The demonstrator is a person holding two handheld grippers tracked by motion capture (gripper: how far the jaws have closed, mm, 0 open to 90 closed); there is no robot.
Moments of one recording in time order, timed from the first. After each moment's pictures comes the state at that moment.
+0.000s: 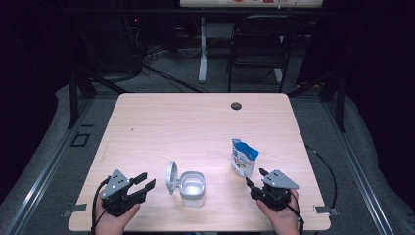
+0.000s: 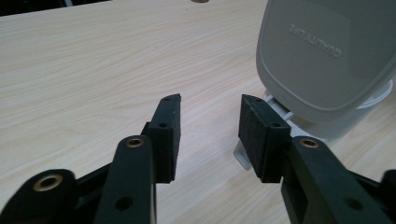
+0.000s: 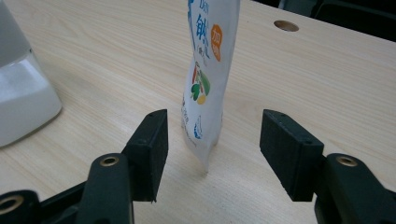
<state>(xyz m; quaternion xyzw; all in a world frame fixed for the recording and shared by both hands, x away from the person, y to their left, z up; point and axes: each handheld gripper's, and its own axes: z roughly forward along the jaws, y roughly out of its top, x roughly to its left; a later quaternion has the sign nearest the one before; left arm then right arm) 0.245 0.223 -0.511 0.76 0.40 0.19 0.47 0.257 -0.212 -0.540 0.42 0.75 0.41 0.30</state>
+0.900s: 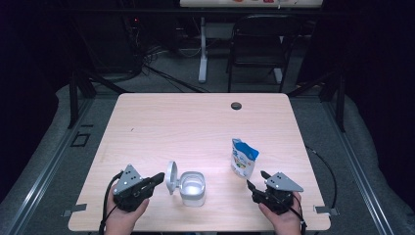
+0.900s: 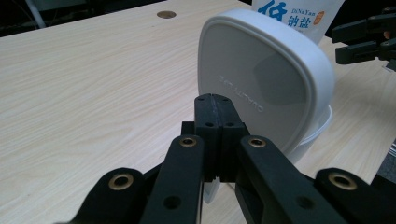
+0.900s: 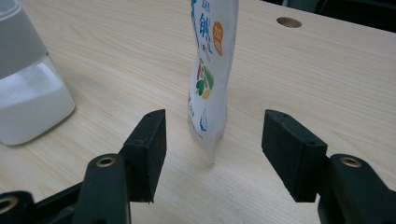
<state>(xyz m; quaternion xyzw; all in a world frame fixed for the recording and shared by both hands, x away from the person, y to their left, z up) 0.248 0.192 -0.491 0.78 0.35 0.18 0.48 0.249 -0.217 -0.537 0.43 0.75 0.42 0.28</state>
